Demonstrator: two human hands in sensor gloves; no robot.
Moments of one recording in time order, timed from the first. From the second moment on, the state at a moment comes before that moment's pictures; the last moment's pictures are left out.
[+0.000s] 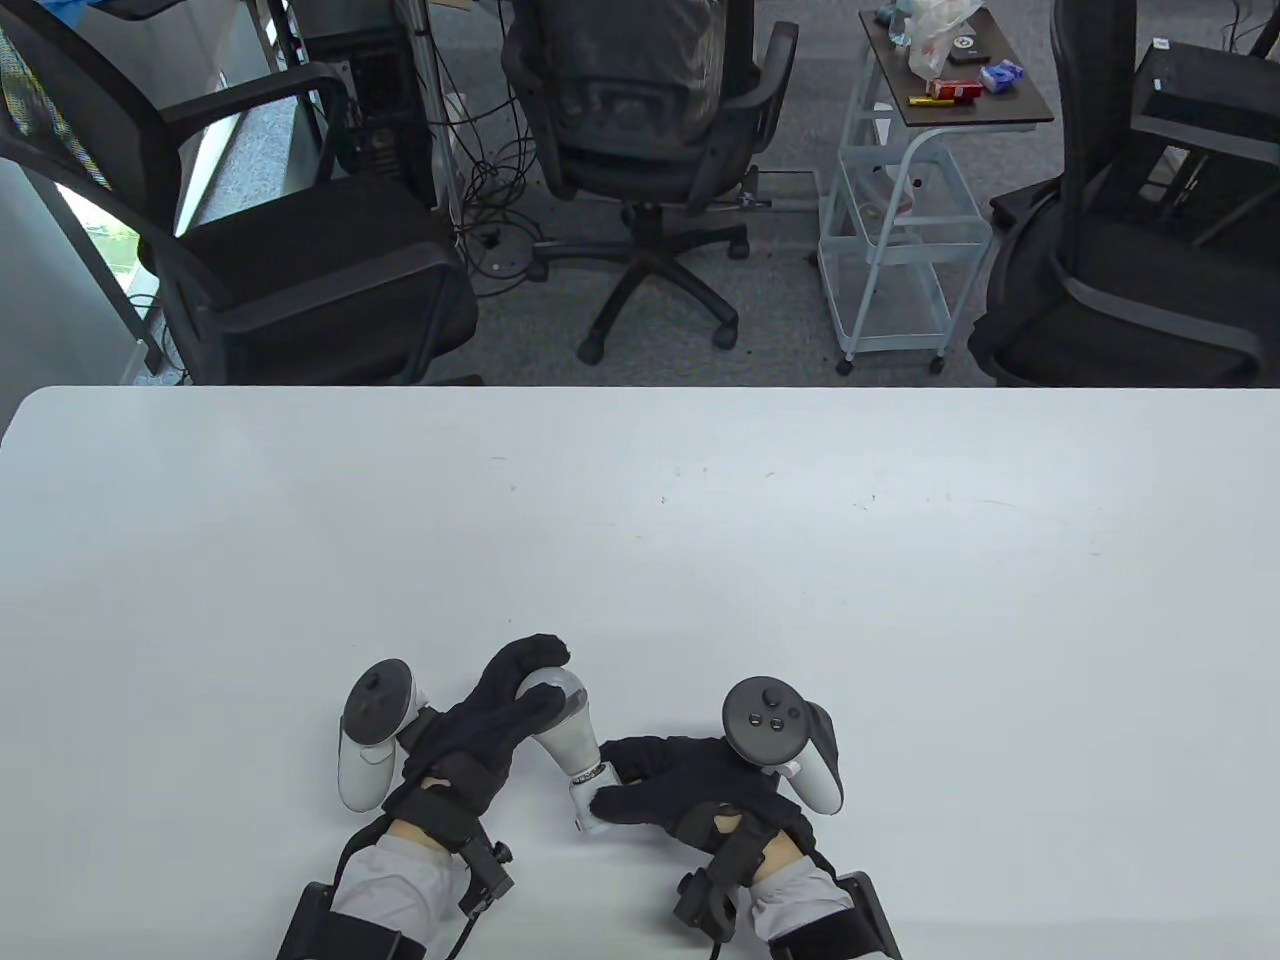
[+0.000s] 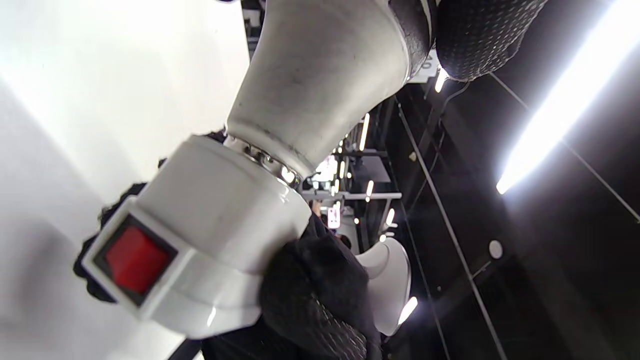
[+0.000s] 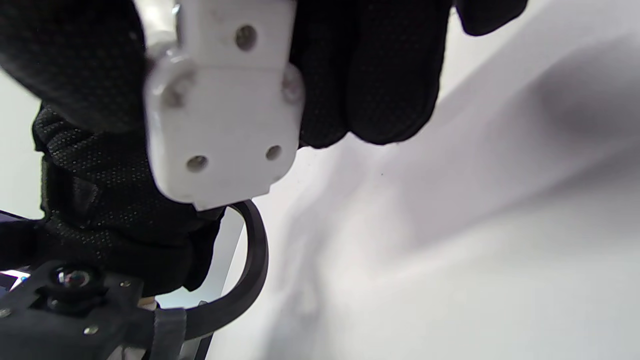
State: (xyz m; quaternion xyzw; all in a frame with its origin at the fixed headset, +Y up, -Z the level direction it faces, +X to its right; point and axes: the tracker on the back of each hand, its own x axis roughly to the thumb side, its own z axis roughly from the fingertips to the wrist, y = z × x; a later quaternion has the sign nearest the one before) left_hand -0.209 -0.739 -0.306 -0.16 -0.22 0.66 0.70; right_hand 0.053 -0.746 -0.286 0.21 0.18 0.80 0.53
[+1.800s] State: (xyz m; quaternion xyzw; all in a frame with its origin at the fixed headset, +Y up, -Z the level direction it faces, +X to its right) left_hand -0.211 -0.684 -0.291 -0.08 -0.32 0.54 0.77; right_hand 0.054 -0.723 -0.279 0.23 0.12 0.86 0.44
